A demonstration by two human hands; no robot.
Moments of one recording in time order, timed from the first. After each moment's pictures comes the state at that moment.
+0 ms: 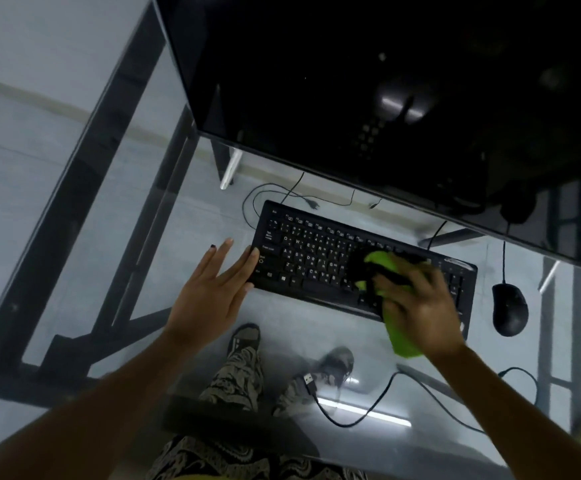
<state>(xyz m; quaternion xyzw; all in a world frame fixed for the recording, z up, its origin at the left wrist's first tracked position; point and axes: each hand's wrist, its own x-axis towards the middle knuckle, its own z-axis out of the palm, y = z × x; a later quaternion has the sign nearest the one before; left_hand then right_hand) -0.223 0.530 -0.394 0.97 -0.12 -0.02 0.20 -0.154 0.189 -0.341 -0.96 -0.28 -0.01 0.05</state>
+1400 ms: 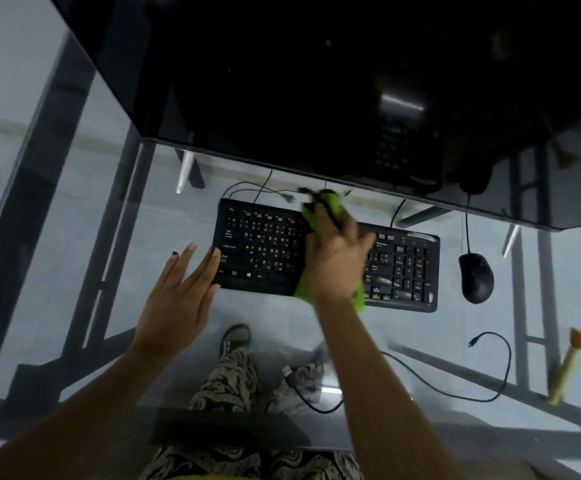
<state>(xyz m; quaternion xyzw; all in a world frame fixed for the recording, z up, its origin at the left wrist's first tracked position) -0.221 0.526 -0.385 0.98 -0.10 -0.04 0.19 -0.134 0.307 -0.358 -0.99 0.07 -0.07 0.11</state>
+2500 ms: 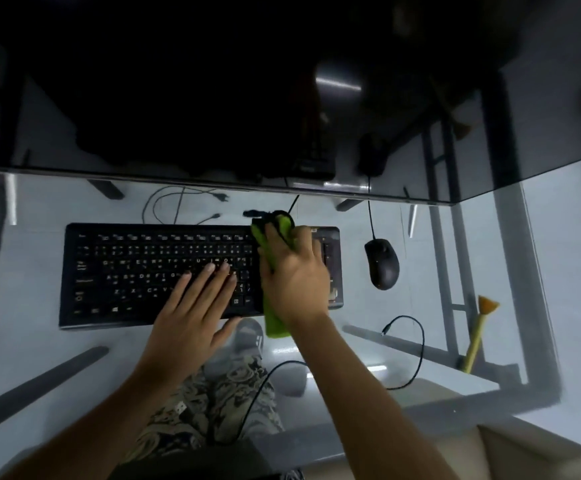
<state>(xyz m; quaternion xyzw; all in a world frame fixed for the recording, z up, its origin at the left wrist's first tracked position) -0.191 0.362 -0.397 0.96 -0.27 0.03 0.06 -0.142 0.187 -0.330 -0.99 0.02 -0.01 0.11</state>
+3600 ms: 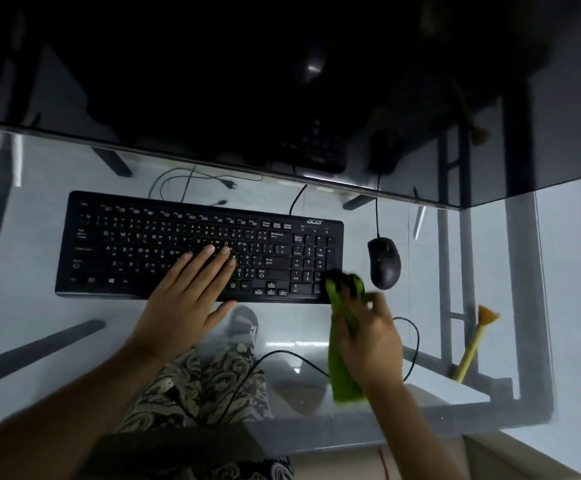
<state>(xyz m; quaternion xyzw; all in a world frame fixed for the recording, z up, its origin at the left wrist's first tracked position) -0.191 0.360 -0.400 0.96 -0.27 0.09 0.05 -0.232 0.079 -0.322 -0.98 0.07 0.07 0.15</state>
